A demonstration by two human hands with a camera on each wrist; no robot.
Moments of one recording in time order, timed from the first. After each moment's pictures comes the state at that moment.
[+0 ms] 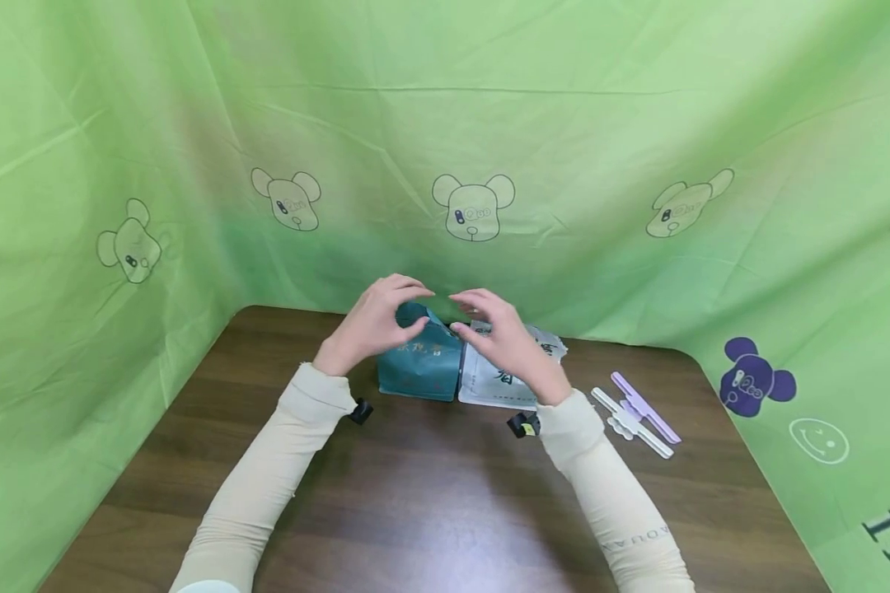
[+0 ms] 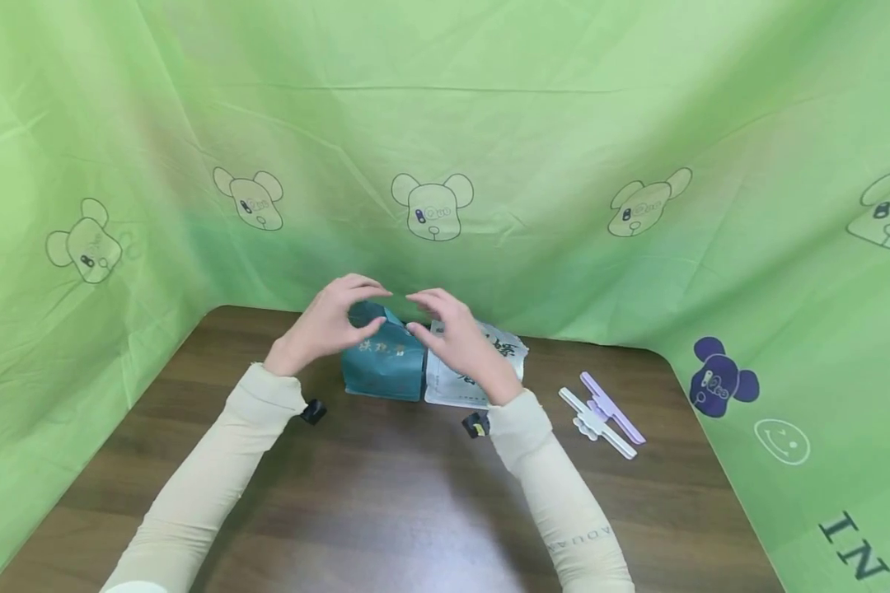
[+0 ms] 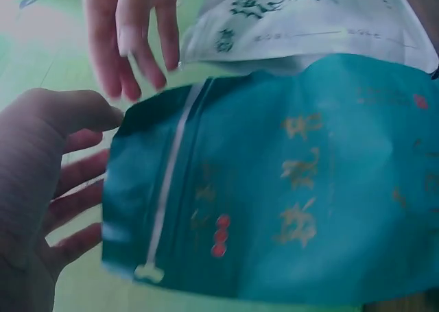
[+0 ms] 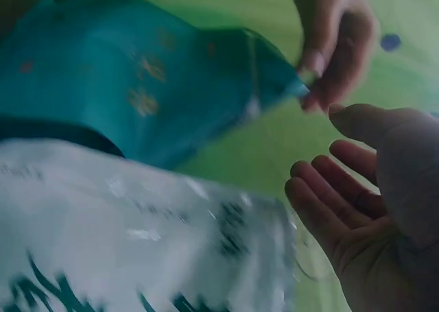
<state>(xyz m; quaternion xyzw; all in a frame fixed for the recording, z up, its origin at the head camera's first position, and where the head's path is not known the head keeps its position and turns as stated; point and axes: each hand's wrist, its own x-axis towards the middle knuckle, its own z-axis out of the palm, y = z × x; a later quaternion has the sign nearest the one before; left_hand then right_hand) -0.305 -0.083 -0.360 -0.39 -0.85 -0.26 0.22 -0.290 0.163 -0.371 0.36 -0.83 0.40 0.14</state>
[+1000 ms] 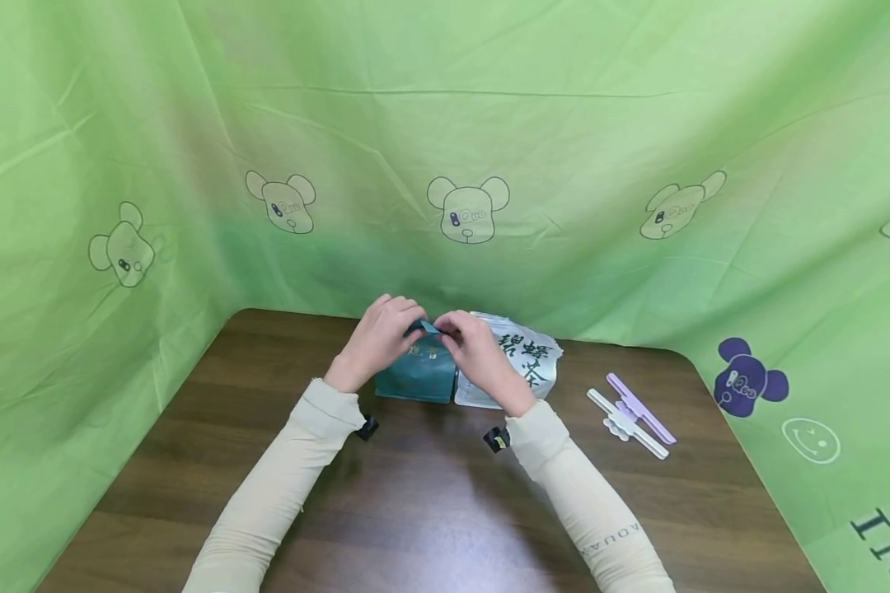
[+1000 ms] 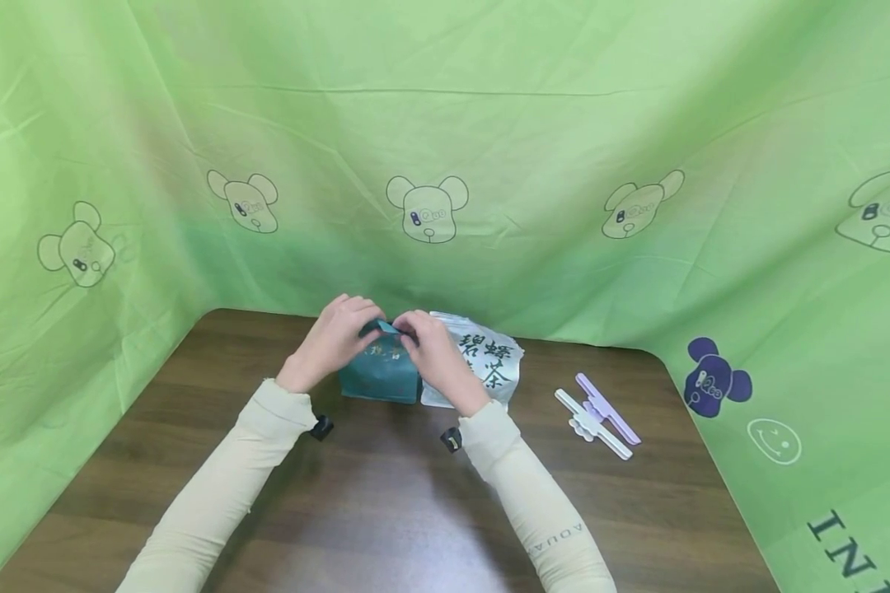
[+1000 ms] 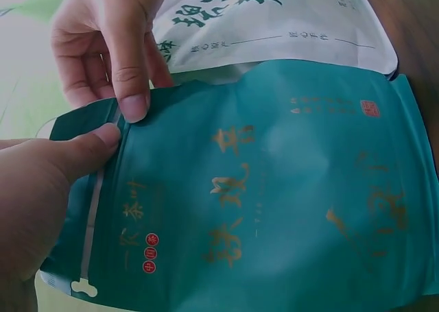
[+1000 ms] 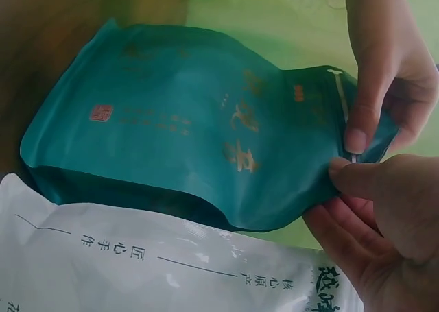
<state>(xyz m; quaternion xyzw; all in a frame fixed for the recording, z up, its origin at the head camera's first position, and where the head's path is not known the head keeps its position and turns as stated) -0.303 -0.068 -0.388 -0.39 -0.86 -0.17 0.28 -0.292 0.135 -0.404 0.33 -0.85 0.35 0.20</state>
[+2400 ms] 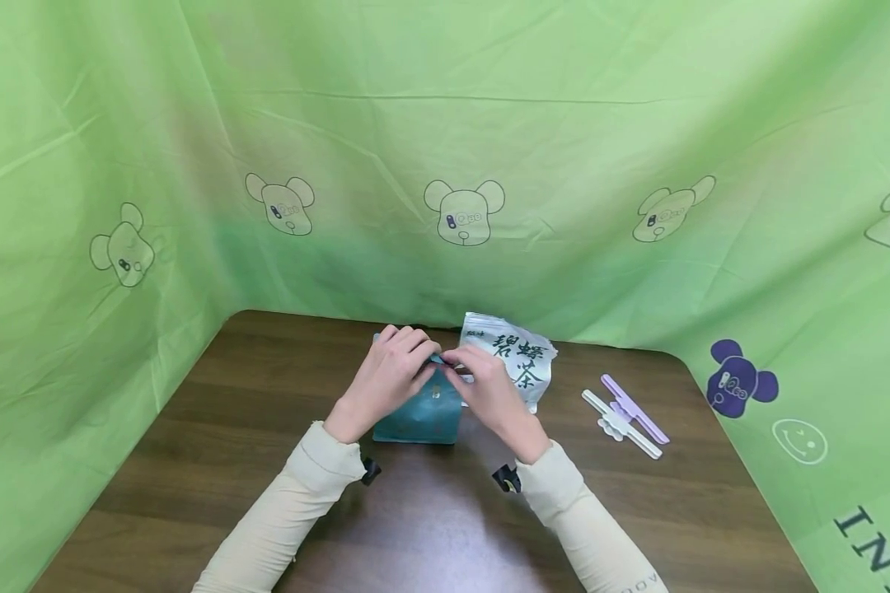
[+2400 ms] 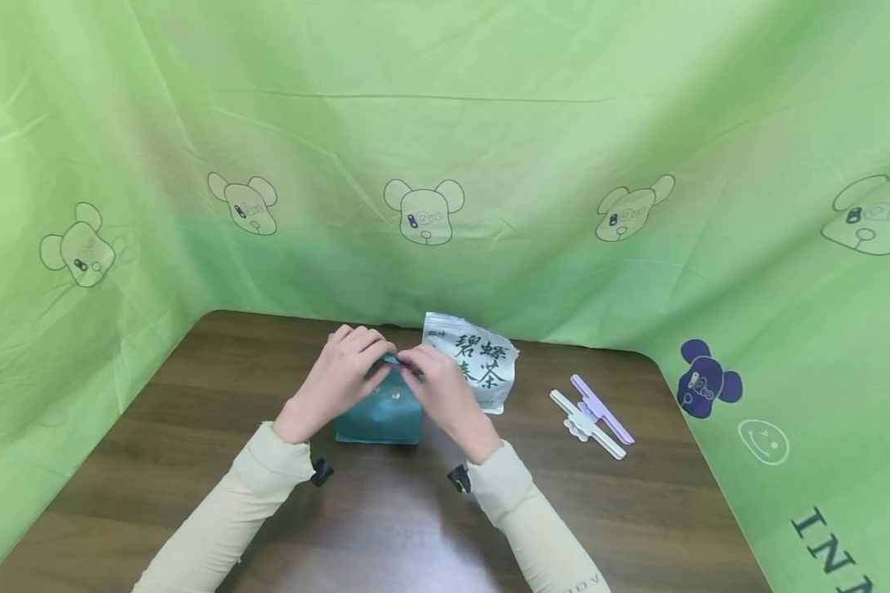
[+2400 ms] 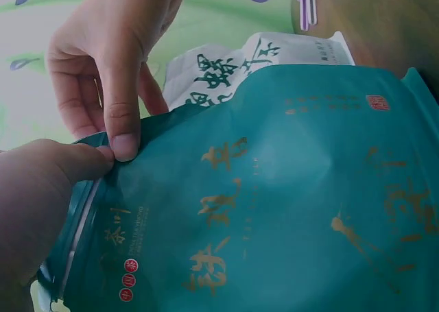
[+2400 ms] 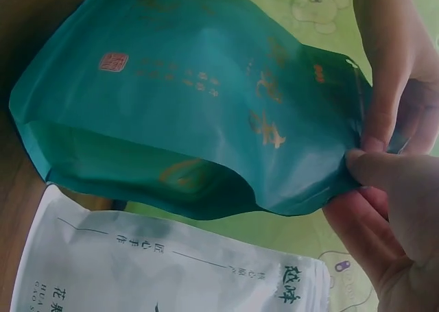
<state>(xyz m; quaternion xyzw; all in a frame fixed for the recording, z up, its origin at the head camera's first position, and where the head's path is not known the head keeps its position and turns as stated) -0.245 -0.049 -0.400 -0.40 -0.82 -0.16 0.37 -0.239 0.150 -0.417 0.39 -0.79 0.34 0.31</state>
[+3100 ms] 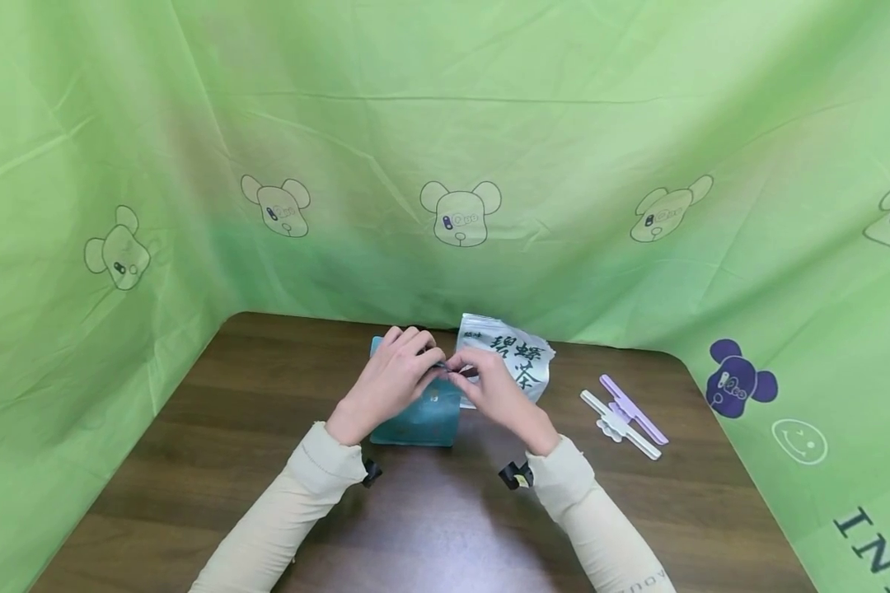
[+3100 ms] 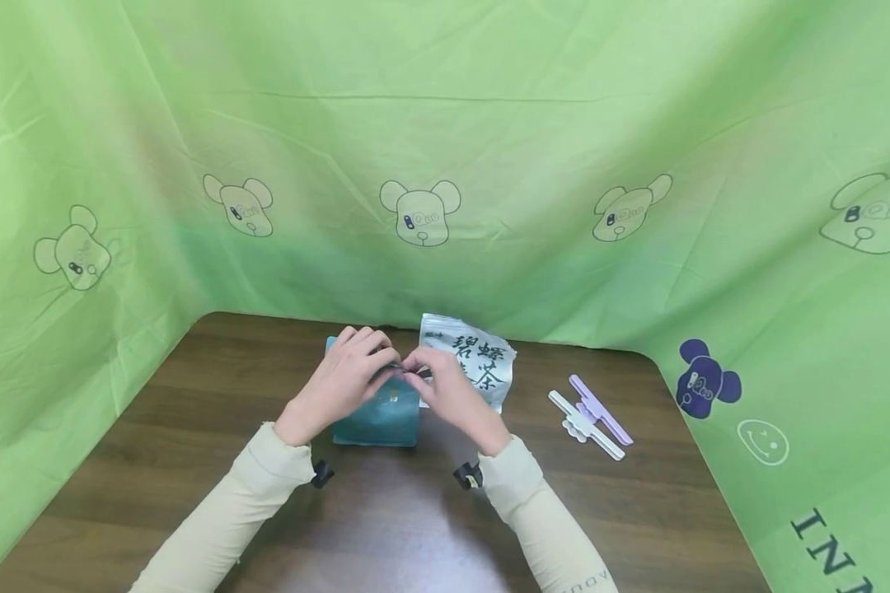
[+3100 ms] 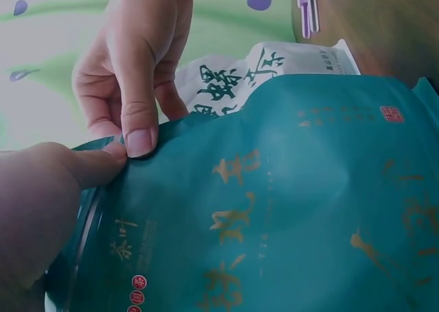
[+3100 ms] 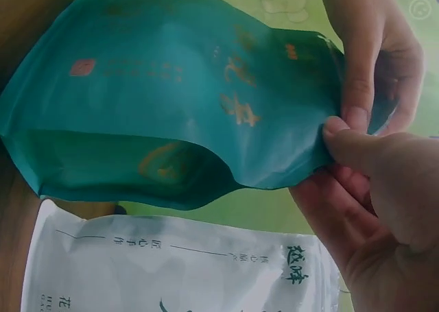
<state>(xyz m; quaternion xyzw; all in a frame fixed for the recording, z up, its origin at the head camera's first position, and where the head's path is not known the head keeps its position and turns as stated) -0.245 -0.040 -0.399 -0.41 -0.84 -0.13 0.33 -0.244 0.164 -0.413 0.37 -0.82 0.41 0.15</state>
